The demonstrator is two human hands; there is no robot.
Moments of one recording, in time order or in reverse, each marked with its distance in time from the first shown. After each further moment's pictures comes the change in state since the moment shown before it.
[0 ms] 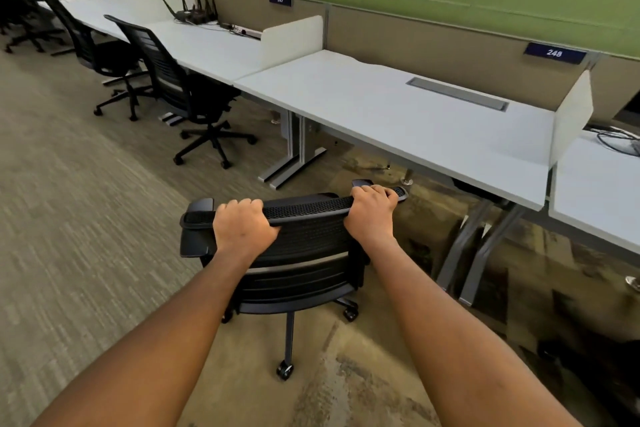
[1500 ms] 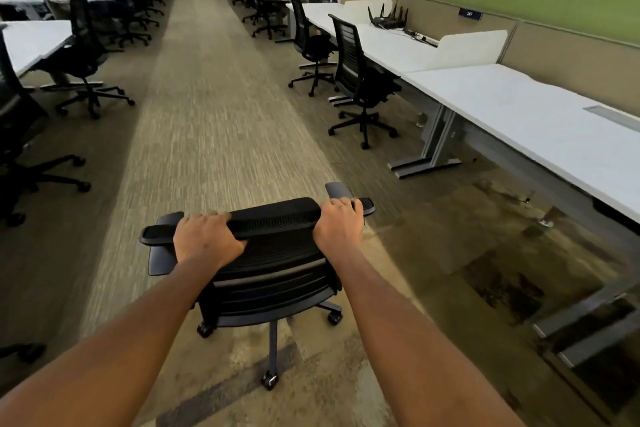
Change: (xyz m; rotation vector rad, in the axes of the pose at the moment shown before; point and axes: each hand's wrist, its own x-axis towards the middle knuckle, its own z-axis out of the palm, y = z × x) left_hand -0.462 -0.138 -0.146 0.216 -0.101 -0.597; right_hand -0.342 -0.196 -0.092 0.187 -0.120 -0.586
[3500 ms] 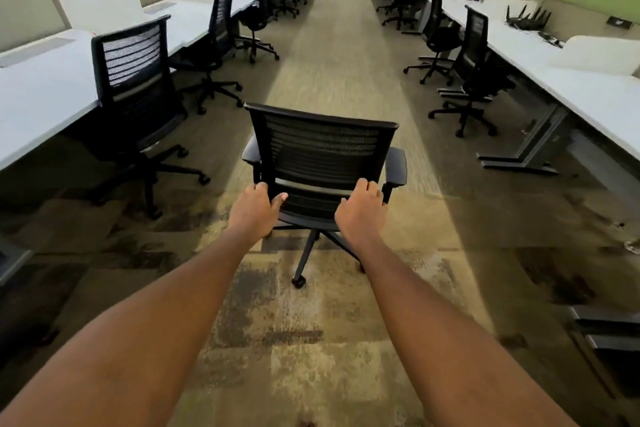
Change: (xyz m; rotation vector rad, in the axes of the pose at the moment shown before) left_hand -0.610 -0.099 -0.093 -0.517 0.000 -0.409; right_hand -0.546 -0.145 -0.150 0.282 -0.074 -0.024
